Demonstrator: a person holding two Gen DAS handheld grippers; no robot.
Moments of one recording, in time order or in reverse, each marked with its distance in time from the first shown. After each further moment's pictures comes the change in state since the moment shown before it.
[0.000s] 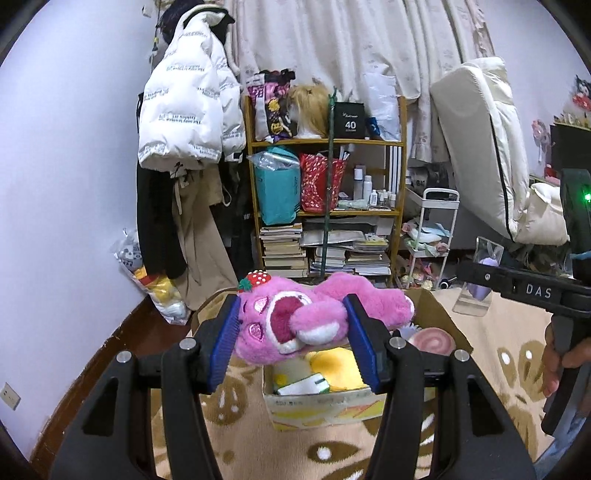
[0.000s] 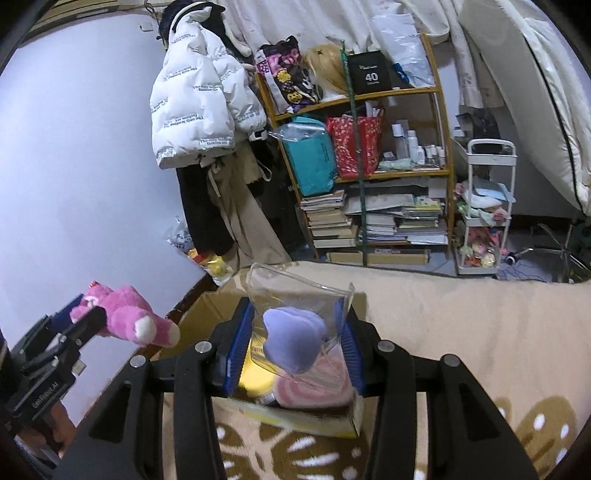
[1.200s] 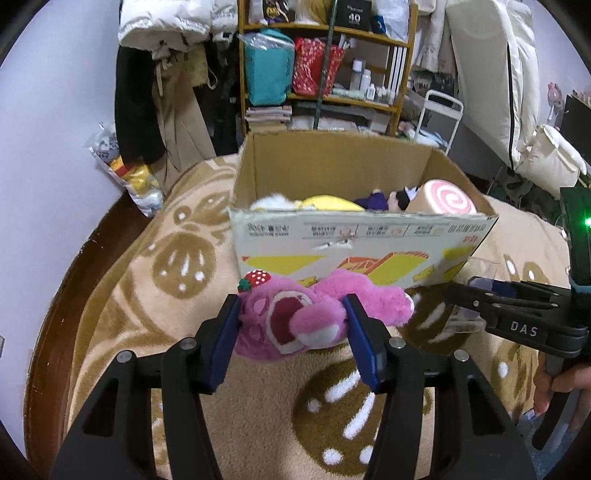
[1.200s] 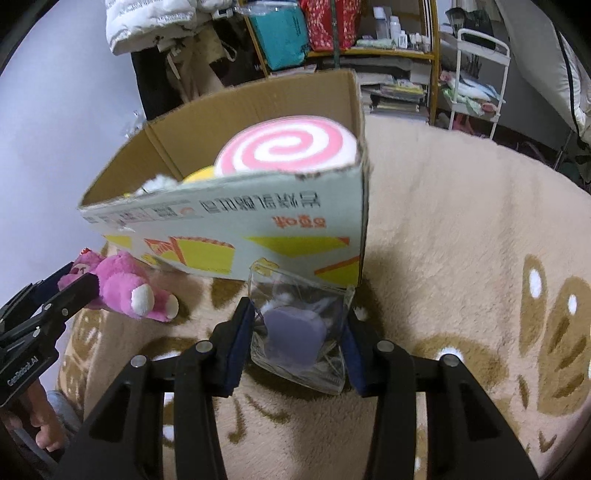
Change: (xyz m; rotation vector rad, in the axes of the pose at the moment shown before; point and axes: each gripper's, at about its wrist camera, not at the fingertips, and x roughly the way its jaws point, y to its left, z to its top) left arm 0.036 -0.002 -0.104 -0.055 0.390 -0.064; right arm 0.041 -0.005 -0.127 0.034 0.412 -0.129
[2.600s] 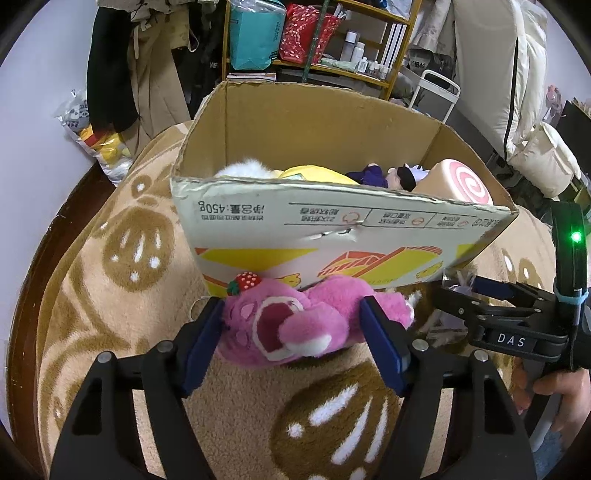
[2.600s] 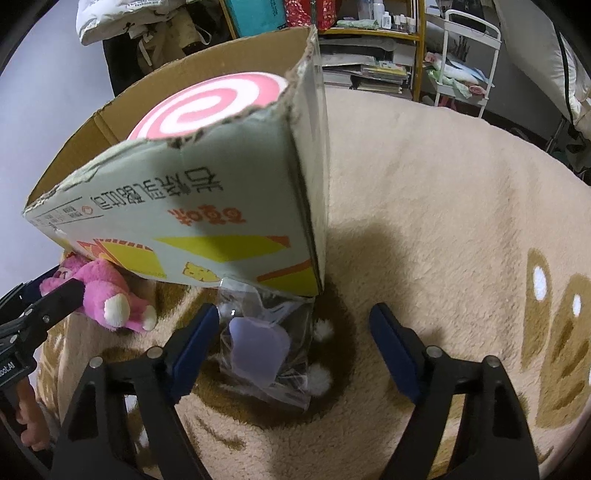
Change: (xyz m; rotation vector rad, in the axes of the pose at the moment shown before) left arm 0.060 0.000 0.006 -0.035 0.140 -0.111; right arm 0.050 -0.034 0.014 0.030 0.082 -0.071
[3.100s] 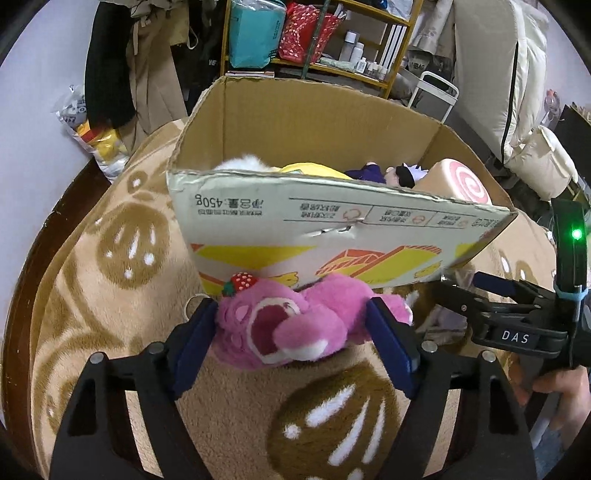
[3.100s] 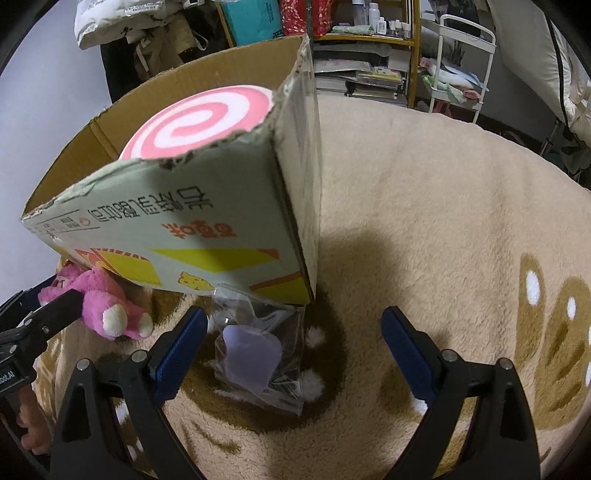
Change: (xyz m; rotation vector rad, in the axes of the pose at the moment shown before) left arm 0.004 0.003 -0.003 -0.009 -0.003 -0.021; right arm -0.003 -0.007 0.006 -0.002 -0.019 -0.022
